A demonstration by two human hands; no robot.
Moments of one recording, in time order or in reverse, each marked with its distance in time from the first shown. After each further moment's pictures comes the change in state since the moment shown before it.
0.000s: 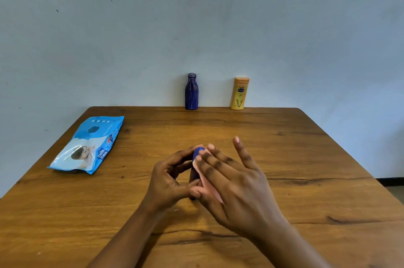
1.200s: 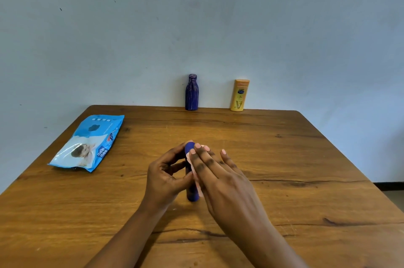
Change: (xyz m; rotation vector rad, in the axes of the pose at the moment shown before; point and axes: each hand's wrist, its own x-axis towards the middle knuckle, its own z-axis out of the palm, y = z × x) left_hand -0.003 0.001 0.004 0.016 0.179 -0.064; right_hand 0.005 -0.013 0.017 -0.021 0.037 0.081
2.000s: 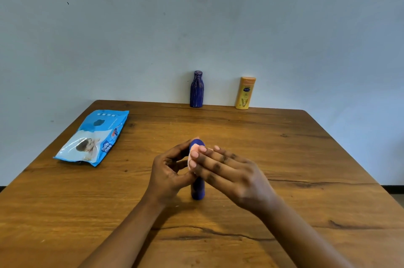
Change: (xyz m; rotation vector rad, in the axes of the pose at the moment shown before) left_hand 0.003 0.000 -0.003 -0.026 -0.027 -0.059; right_hand 0.007 0.056 0.029 0.192 0.267 -0.551
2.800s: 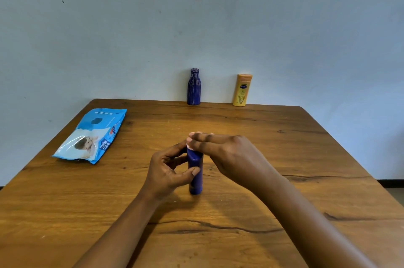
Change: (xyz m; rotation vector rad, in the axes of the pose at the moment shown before) left_hand 0.001 0.000 -0.004 0.002 -0.081 0.040; right_hand 0.037 0.007 -0.023 0.069 -0.344 0.257
